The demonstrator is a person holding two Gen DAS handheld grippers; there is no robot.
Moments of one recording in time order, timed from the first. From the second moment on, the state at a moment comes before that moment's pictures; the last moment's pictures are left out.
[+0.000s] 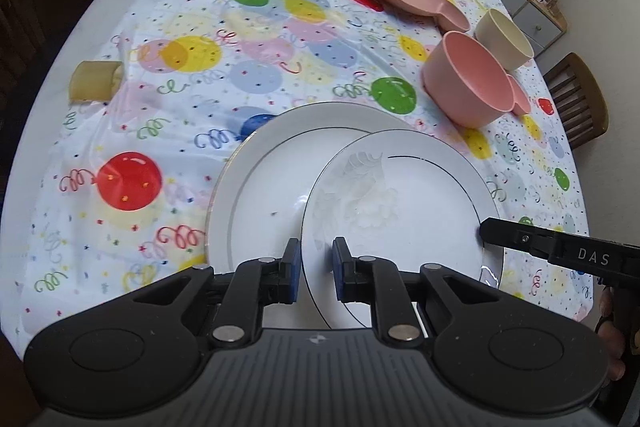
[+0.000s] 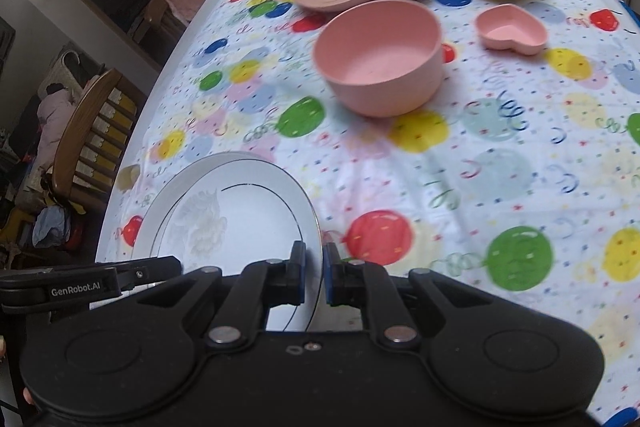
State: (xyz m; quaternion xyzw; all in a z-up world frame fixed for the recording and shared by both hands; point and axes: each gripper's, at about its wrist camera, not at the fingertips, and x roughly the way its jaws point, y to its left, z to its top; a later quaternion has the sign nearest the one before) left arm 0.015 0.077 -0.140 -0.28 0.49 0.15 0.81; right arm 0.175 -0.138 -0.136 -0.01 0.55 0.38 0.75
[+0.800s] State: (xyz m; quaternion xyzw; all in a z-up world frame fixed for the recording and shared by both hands) left arm 0.009 0.097 -0.153 -0.29 0.50 0.14 0.80; right arm 0.157 -0.112 -0.160 -0.01 0.56 0.37 0.74
